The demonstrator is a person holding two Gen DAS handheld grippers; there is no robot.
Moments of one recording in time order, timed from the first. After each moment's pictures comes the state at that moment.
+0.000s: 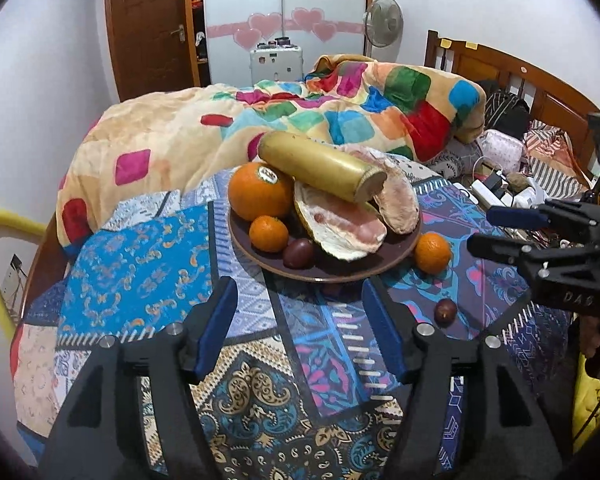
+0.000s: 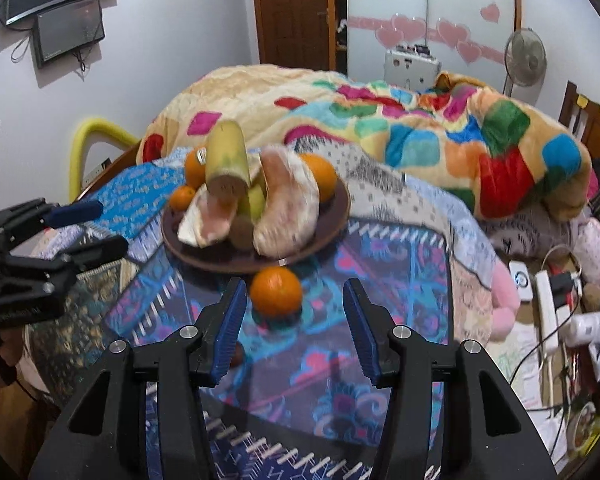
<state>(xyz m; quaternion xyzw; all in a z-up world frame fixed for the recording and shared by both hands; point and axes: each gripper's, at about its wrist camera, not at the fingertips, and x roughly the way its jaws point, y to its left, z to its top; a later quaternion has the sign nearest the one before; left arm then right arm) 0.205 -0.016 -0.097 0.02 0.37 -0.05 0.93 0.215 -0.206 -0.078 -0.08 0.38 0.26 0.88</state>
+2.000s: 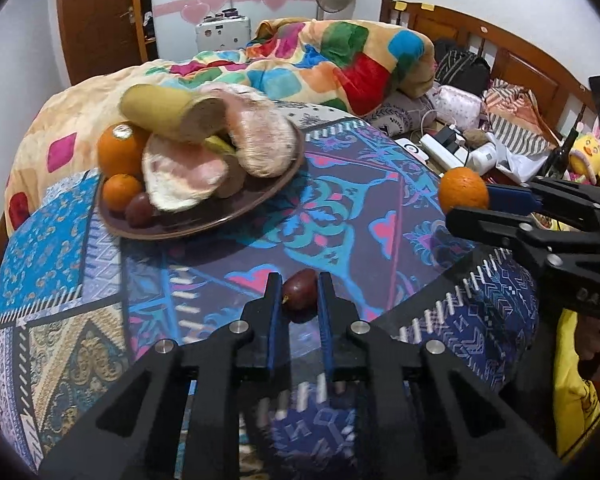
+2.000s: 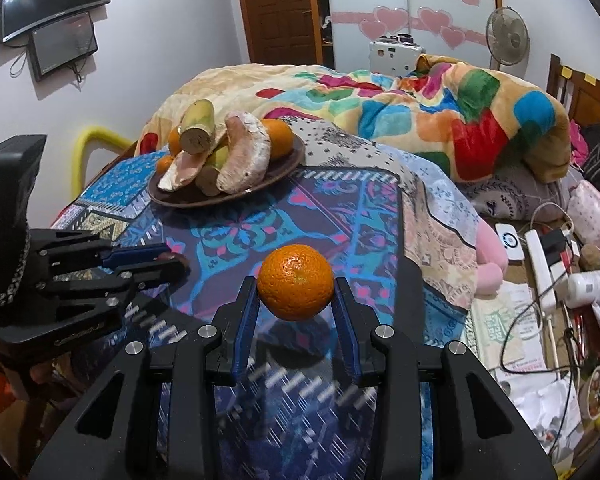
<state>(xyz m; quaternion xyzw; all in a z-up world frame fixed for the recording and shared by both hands) 0.205 -0.103 -0.135 0.03 0.42 -0.12 0.90 0.182 -0.267 -0.093 -0.05 0.38 0.26 0.89</state>
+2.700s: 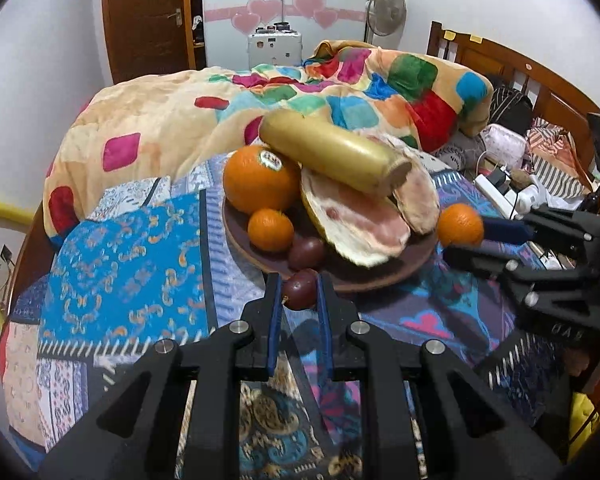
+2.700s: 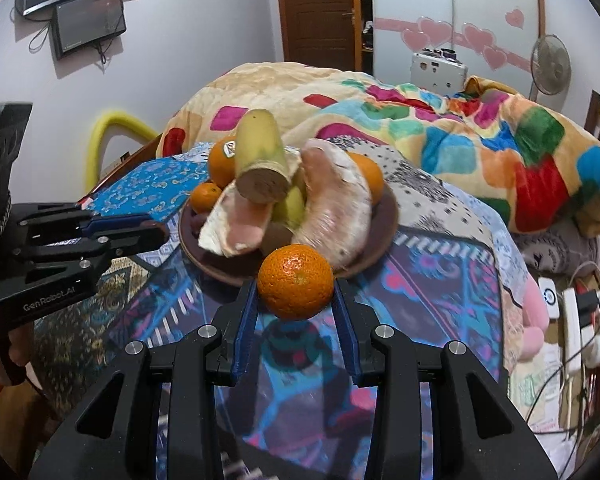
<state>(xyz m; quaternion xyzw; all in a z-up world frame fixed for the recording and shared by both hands) 0.236 -0.006 -0.113 0.01 0.39 -0.06 0.92 0.219 -0.177 -0.093 -0.09 0.37 0.30 0.87</state>
